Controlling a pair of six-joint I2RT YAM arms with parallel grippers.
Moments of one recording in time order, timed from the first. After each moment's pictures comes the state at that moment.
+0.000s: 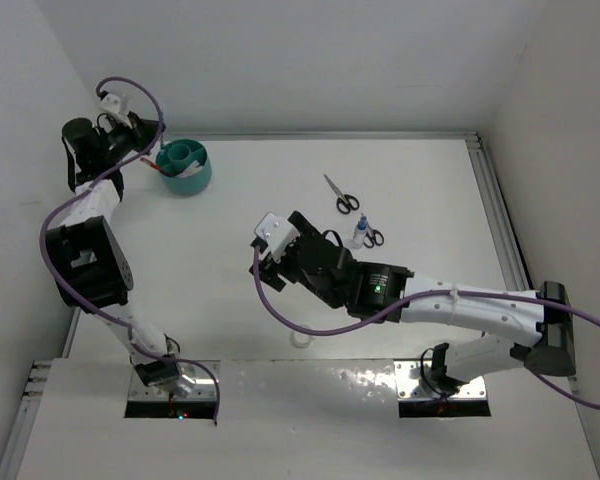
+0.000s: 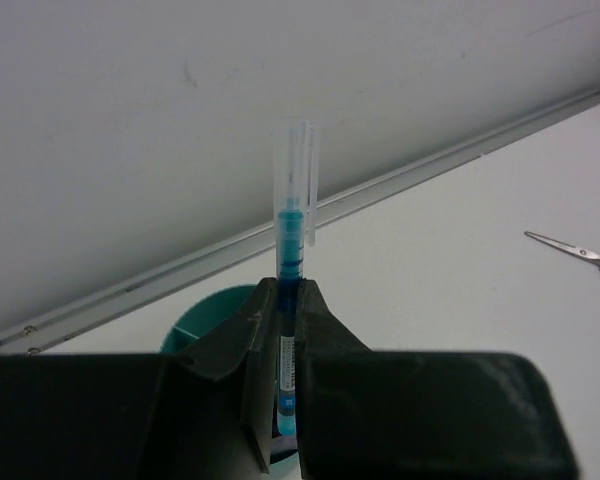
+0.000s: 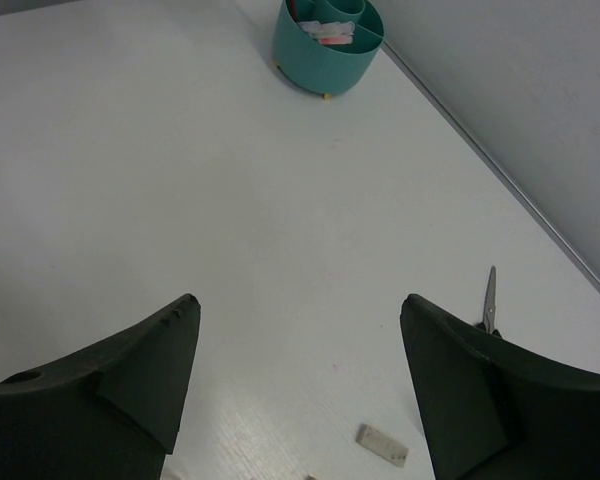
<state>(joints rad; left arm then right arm) 0.36 1.78 1.37 0.34 0.88 0.03 1.27 1.32 1.11 -0.09 0.50 -0.20</state>
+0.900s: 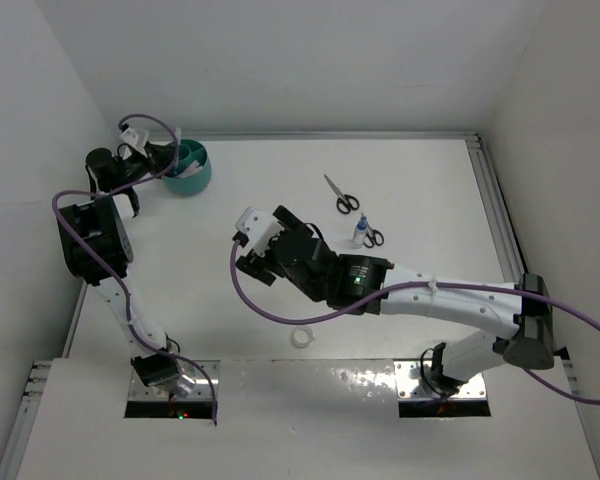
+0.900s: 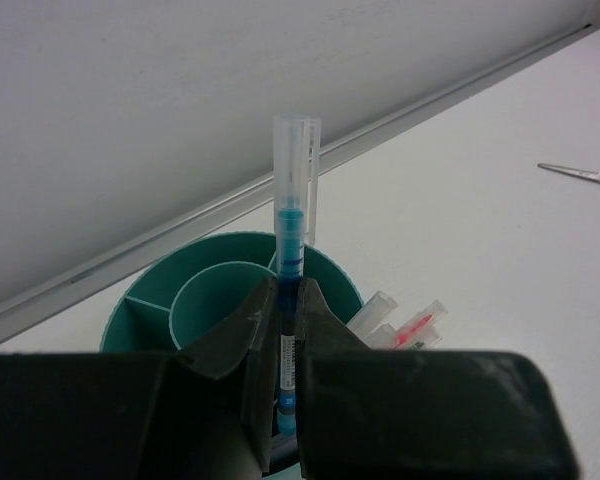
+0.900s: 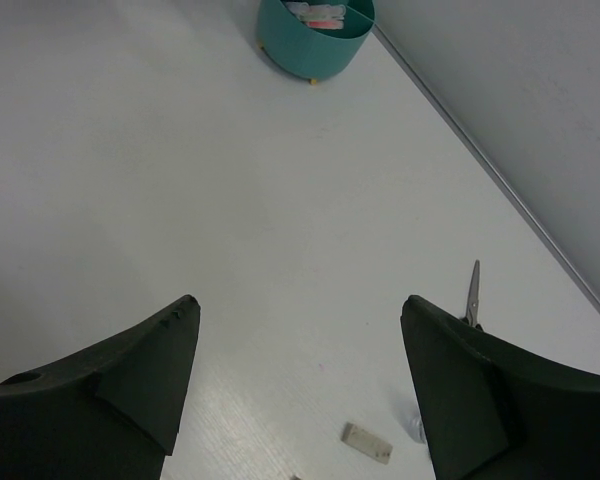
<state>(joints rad) 0.38 2.07 1.26 0.85 1.01 -0.03 1.26 1.44 1.24 -0.16 0.54 -0.22</state>
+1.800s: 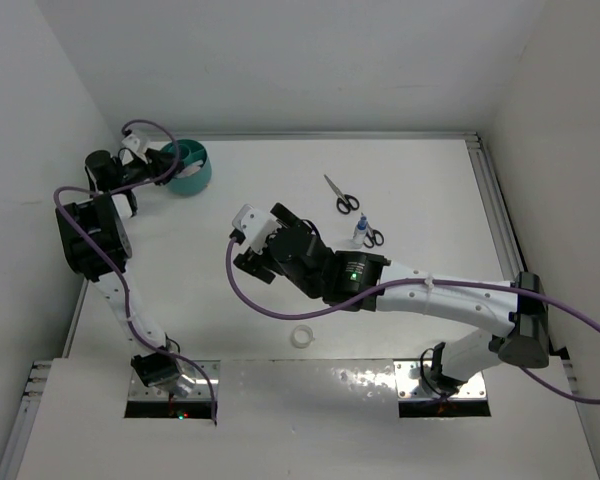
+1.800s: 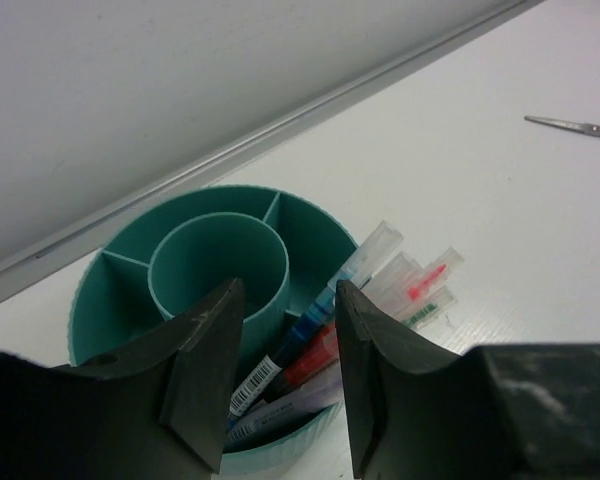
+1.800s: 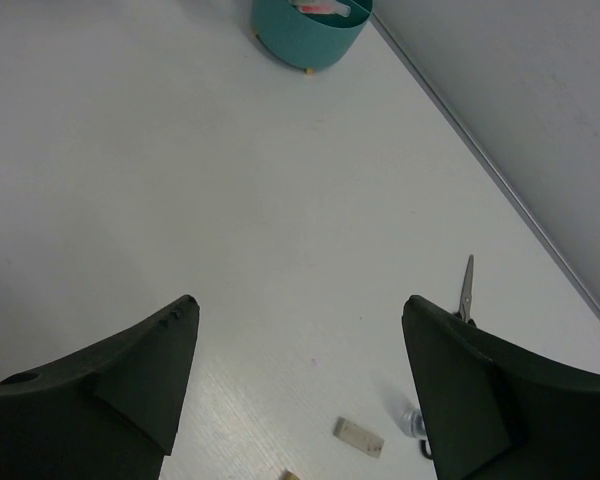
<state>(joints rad) 0.40 2.14 1.30 0.76 1.10 0.07 1.25 1.47 1.28 -0.21 0.54 -0.23</state>
